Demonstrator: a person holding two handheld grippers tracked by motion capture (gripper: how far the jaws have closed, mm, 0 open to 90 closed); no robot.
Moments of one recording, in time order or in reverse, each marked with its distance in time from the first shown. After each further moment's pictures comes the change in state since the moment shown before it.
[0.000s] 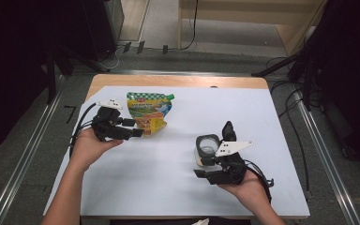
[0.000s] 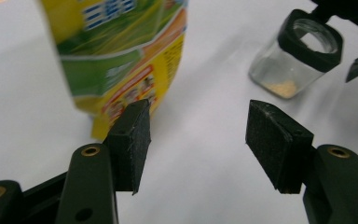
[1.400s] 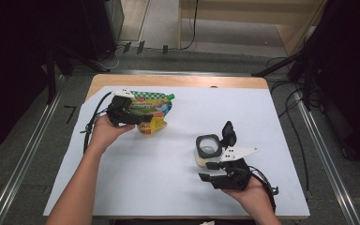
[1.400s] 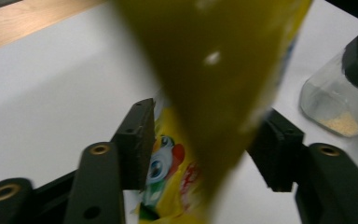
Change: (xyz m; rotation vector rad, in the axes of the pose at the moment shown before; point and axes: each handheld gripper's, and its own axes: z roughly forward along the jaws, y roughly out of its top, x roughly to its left) left arm 0.036 0.025 0.057 -0.065 0.001 0.052; right arm 0.003 -0.017 -0.007 0.000 -0.048 0.038
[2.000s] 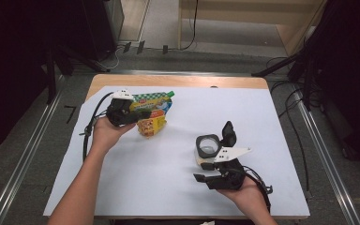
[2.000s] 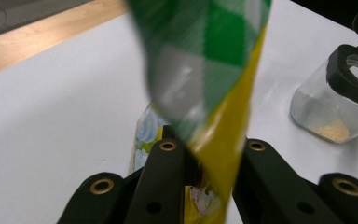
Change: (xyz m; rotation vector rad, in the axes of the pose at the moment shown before) left arm -0.010 0.000 -0.010 -0.048 0.013 0.004; right arm 0.005 0.004 0.014 0.006 0.017 -0.025
